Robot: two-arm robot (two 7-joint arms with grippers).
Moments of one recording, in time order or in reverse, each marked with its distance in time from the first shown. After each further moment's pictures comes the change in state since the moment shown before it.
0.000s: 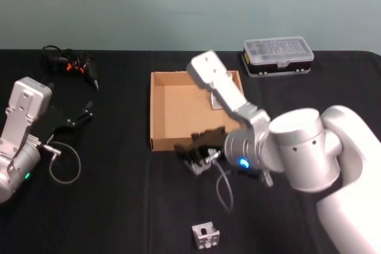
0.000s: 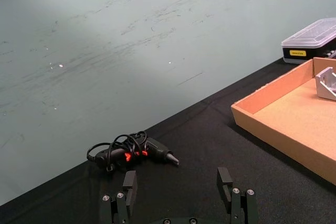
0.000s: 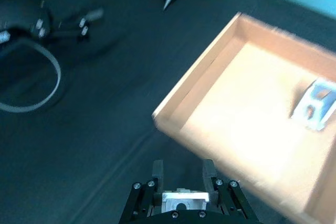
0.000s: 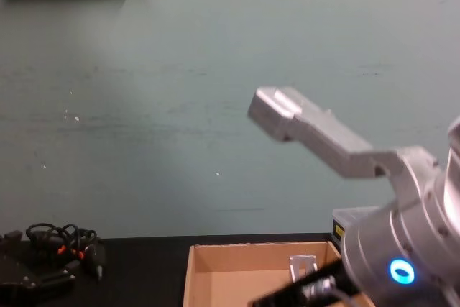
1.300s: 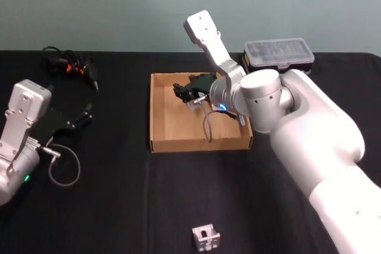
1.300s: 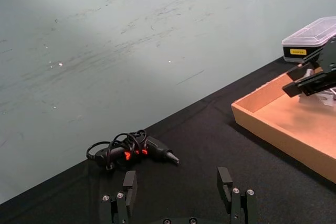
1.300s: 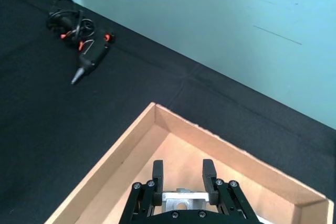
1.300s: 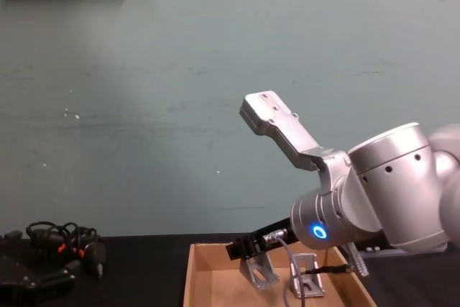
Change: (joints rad) left arm 0.000 0.000 0.000 0.000 0.000 0.000 0.000; right arm 0.407 -0.205 0.063 0.826 -0.100 -0.541 -0.032
